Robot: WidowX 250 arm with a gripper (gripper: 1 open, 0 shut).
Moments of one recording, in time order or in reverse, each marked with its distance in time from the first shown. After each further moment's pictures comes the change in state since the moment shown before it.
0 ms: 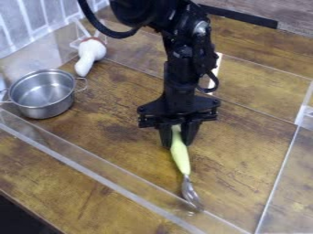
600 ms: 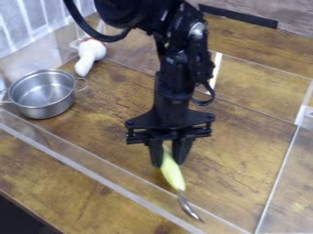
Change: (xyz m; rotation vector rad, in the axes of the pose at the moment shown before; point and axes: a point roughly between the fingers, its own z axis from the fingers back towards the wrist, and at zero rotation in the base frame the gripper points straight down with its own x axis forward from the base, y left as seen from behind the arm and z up) arm -0.050 0.008 0.027 0.024 0.072 0.015
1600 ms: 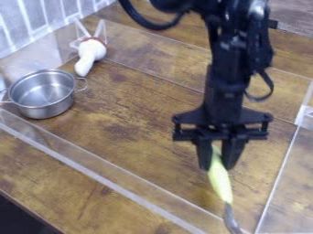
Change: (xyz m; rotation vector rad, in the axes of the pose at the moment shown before) arm -0.020 -0.052 -0.002 -0.049 0.074 -0.155
